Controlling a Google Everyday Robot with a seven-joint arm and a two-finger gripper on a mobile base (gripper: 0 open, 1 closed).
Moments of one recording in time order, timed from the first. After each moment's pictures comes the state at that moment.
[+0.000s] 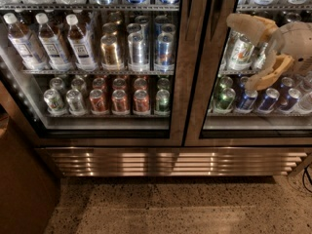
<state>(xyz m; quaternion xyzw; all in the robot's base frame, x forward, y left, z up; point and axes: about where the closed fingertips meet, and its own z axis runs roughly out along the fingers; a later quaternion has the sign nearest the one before) 0.500 -0.154 1.013 -0.52 0.48 0.43 0.56</state>
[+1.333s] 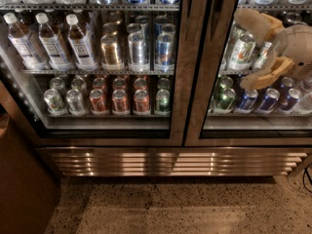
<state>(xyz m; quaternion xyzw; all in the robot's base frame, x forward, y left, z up) 0.500 -0.155 1.022 -0.49 0.47 0.41 0.62</state>
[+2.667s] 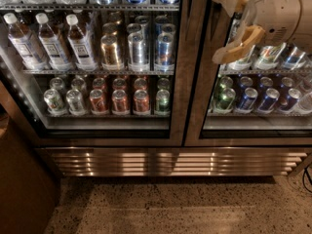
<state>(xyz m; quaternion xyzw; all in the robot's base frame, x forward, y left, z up) 0.523 -0.097 1.059 -0.55 0.44 0.40 0.59</state>
